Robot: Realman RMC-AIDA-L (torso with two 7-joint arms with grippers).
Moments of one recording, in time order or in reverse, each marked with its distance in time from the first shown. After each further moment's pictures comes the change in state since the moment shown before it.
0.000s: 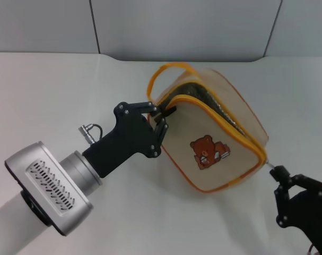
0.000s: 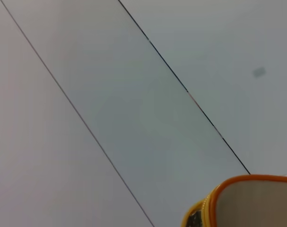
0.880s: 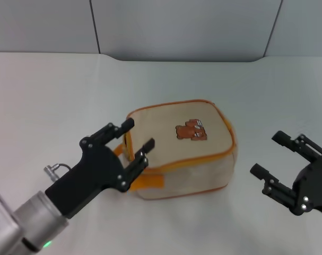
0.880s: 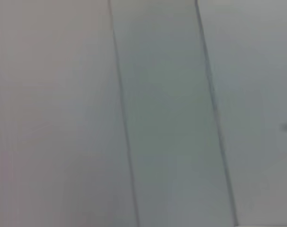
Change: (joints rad) left arm 0.186 0.037 0.004 -0.037 0.045 0.116 -0.382; right arm 0.156 -0.012 -0.021 -0.427 -0.235 -0.253 1.251
